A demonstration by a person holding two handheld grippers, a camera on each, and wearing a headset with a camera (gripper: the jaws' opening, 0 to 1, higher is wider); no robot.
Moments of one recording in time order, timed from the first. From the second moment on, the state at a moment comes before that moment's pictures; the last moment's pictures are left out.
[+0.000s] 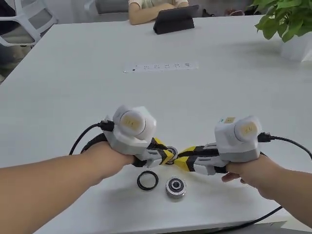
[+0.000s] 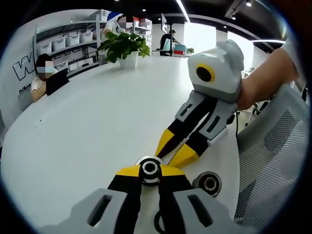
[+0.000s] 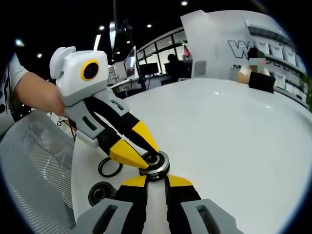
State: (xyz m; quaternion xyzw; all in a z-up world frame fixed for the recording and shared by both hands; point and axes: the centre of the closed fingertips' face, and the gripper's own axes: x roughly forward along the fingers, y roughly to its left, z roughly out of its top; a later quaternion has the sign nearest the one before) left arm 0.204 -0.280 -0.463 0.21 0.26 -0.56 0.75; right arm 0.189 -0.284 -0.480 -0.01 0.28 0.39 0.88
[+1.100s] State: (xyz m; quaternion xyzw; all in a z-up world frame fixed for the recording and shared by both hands) left arm 0.201 -0.282 -0.463 0.21 0.26 -0.56 0.76; right arm 0.189 -0.294 -0.480 0.10 0.30 0.34 0.89
